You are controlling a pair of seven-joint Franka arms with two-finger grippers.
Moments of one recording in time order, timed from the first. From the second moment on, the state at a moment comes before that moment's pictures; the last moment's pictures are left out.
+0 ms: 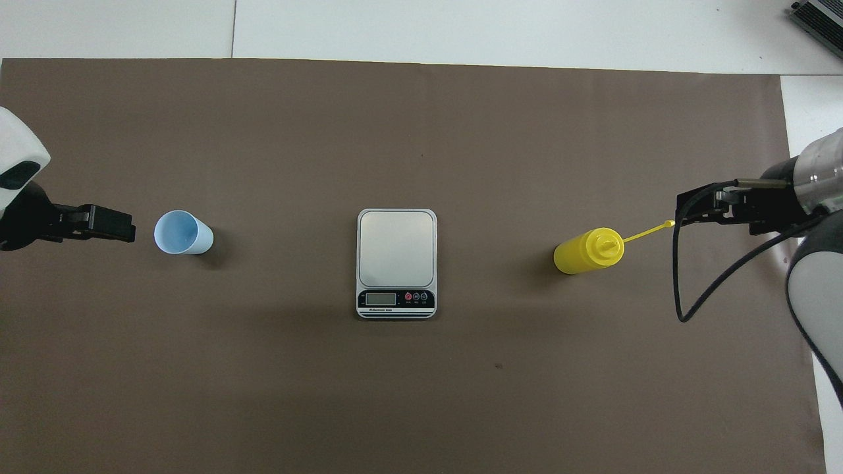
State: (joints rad) left arm 0.05 -0.05 -0.09 -1.82 -0.05 1.77 0.00; right arm -0.01 -0.01 0.07 -1.63 0.00 1.61 0.19
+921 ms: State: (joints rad) left arm 0.10 0.08 -0.09 -2.08 -0.05 2.19 -0.02; right arm -0.01 -0.01 0.07 -1.63 0.00 1.61 0.19
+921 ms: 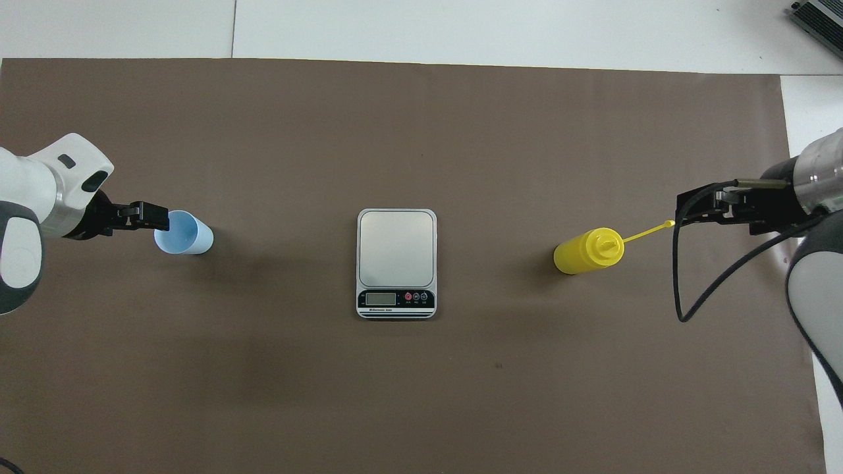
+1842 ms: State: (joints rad) left arm 0.10 0.17 -0.09 -2.11 -0.05 2.28 -0.03; right arm -0.01 -0.01 0.07 -1.63 0.00 1.61 0.19
